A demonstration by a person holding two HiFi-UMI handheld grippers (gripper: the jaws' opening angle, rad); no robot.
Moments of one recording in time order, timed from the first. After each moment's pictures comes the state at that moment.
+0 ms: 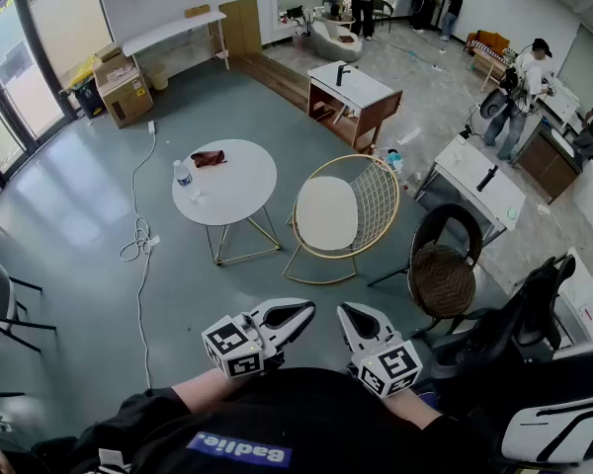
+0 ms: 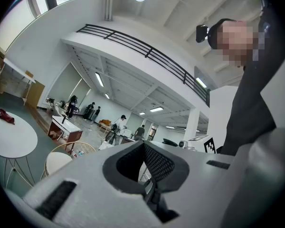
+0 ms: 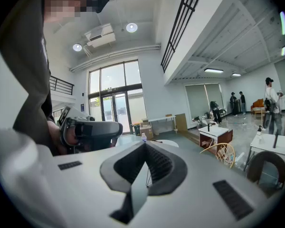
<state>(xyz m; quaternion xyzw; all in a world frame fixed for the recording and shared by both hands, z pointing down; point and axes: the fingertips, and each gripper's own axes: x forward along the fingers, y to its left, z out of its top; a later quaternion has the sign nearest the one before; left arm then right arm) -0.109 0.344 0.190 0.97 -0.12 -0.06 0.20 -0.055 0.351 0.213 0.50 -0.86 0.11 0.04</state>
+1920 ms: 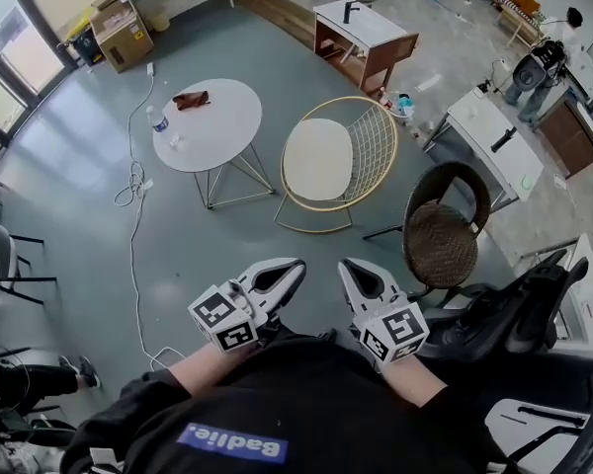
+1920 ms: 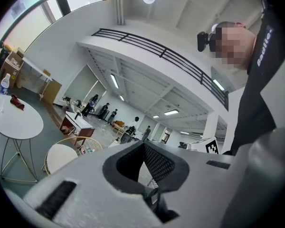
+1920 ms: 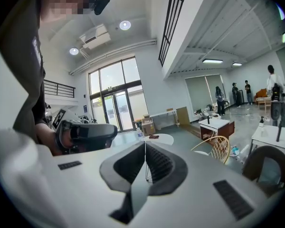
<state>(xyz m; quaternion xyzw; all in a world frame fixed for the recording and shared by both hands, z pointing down) -0.026 0.313 0.227 0.94 -0.21 -0.06 0.24 0.047 0.318 0.250 0.47 -0.87 0.15 0.04</state>
